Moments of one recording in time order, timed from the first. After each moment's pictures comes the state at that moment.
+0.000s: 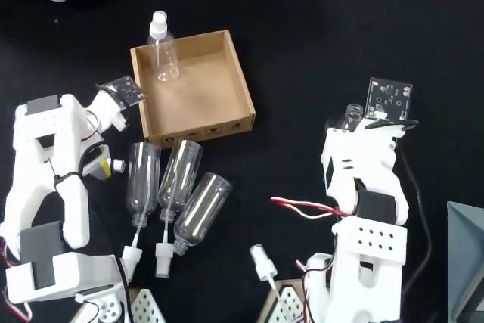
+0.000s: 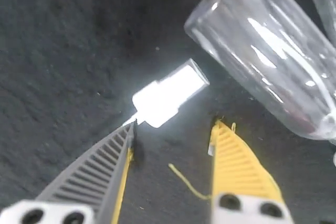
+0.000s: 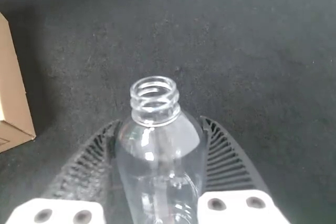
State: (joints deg) left arm -21.0 -6.8 26.1 68.2 -67.7; right arm 12.0 -59.7 66.8 40.3 1.5
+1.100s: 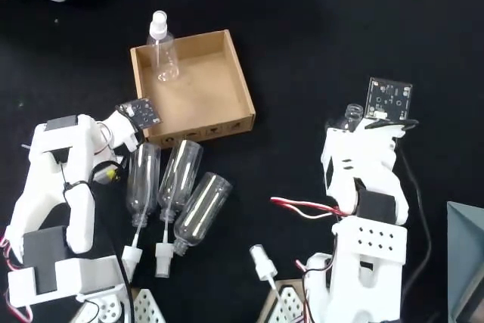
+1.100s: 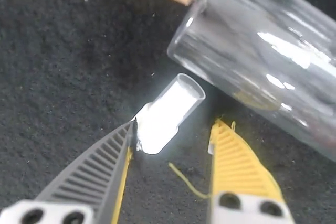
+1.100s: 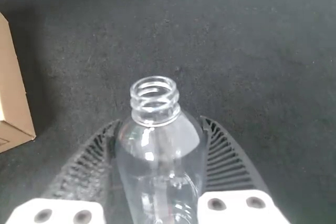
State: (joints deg) left arm -18.3 -7.5 39.3 51.5 -75.9; right arm 12.0 -59.7 66.8 40.3 1.5
